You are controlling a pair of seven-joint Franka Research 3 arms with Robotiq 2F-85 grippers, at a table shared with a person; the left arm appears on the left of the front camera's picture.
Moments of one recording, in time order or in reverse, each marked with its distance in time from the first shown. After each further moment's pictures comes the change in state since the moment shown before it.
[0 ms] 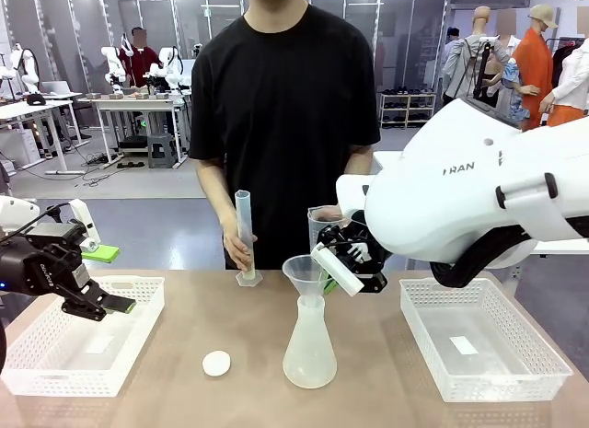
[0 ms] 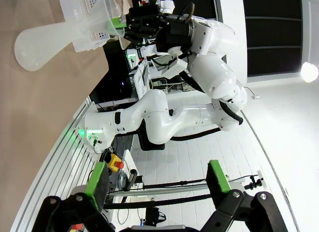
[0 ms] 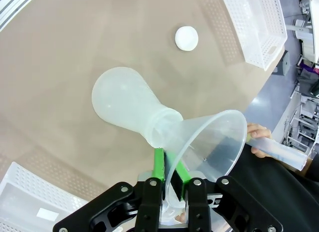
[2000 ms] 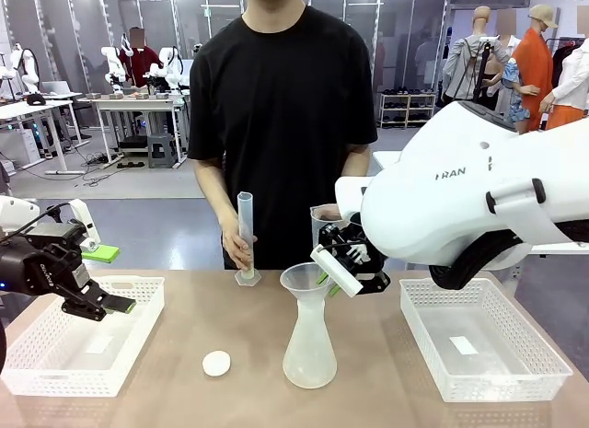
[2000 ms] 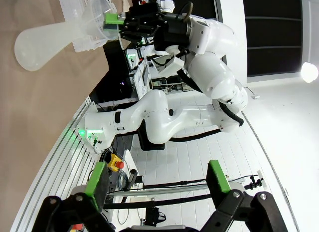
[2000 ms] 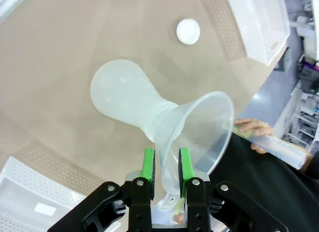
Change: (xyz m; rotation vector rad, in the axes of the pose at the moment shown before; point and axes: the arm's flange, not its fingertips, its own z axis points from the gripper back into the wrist) left arm 0.000 0.000 0.000 0.000 0.000 0.000; right arm 0.003 -0.003 0.001 -0.001 0.036 0.021
